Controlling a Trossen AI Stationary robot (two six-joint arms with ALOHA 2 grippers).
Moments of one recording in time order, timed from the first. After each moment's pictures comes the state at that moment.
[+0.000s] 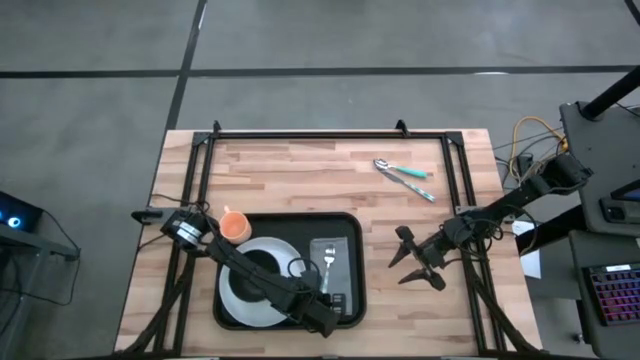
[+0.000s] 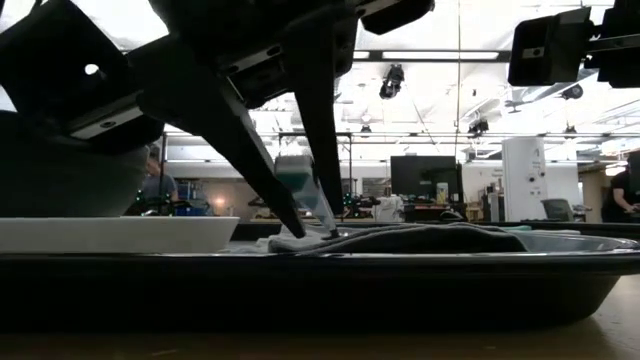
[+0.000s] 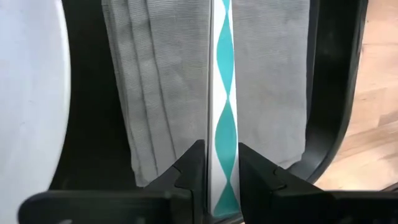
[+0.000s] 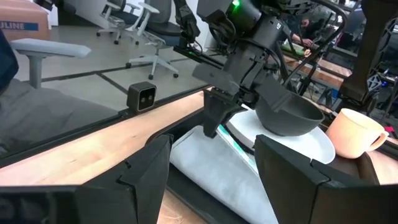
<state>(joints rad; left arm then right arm) -0.54 2.15 1.70 -0.69 -0.24 -2.03 0.44 1.04 0.14 0.76 -0.13 -0.26</state>
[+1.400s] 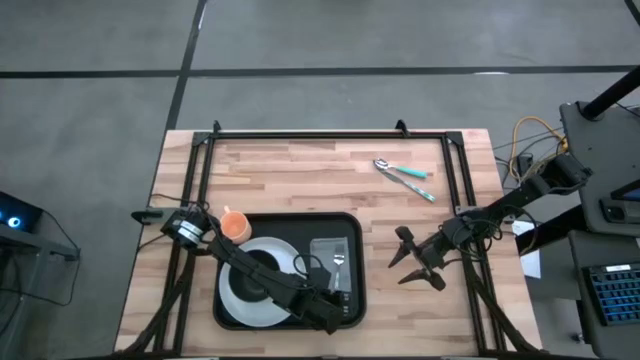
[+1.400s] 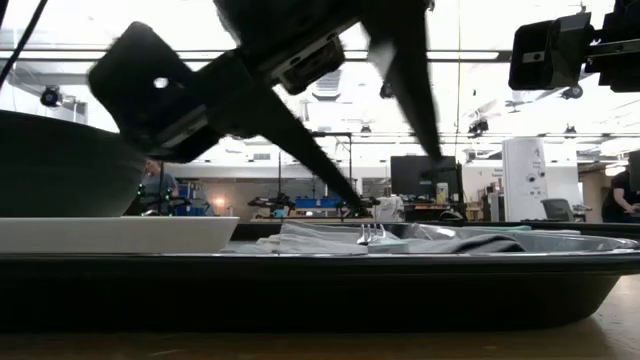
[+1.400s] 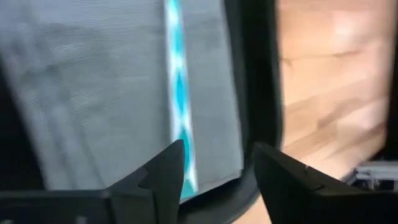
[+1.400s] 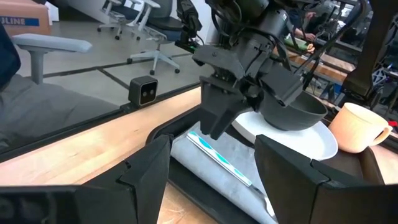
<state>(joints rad) -0.52 2.15 1.69 -0.55 -0.35 -1.91 0.44 1.04 0.14 0.74 -0.13 -0.26</state>
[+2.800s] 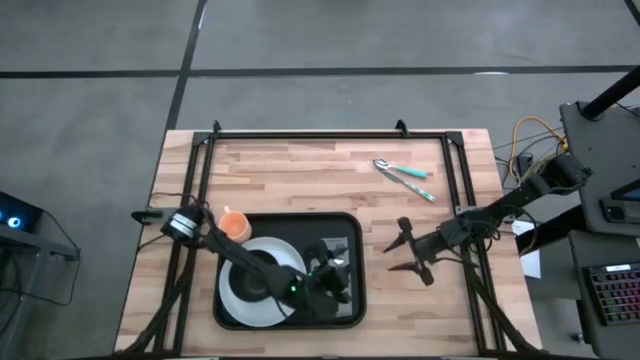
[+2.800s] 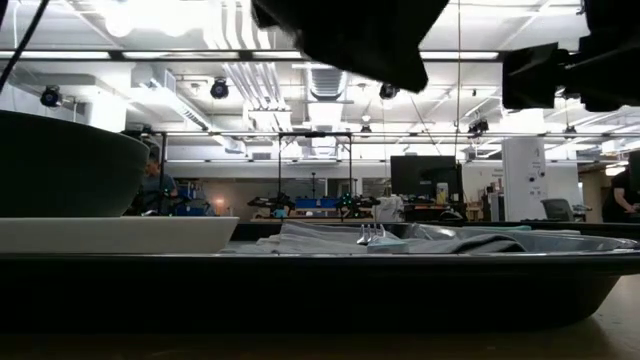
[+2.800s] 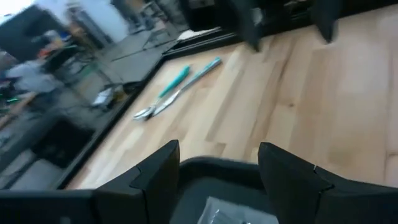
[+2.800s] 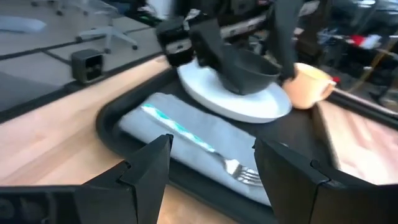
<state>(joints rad) -0.50 2.07 1.53 -0.15 -1.10 -0.18 0.44 1.04 0.14 0.68 0.10 -0.22</state>
